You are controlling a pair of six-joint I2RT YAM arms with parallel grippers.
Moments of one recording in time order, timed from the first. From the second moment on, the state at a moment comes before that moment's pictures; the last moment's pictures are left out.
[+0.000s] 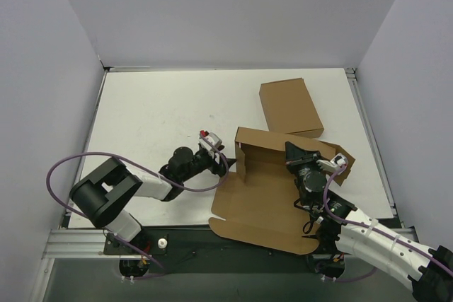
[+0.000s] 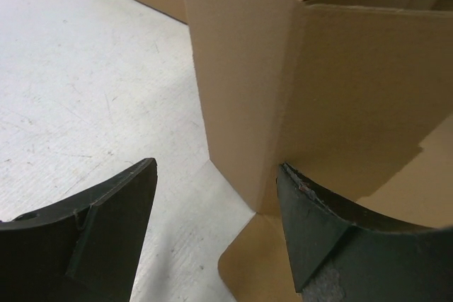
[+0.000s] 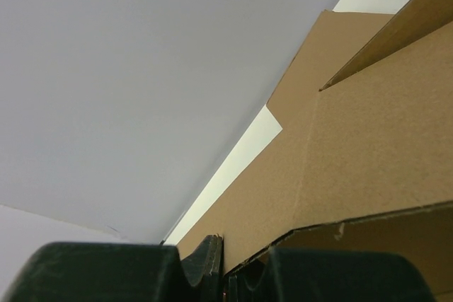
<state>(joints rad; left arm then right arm) -0.75 1.58 0.41 1.04 0.17 -0.12 0.83 0.59 0.19 0.28 0.85 1.13</state>
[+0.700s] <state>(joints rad) -0.76 1.58 0.47 1.02 0.21 -0.09 0.83 0.58 0.20 0.25 0.85 1.13</state>
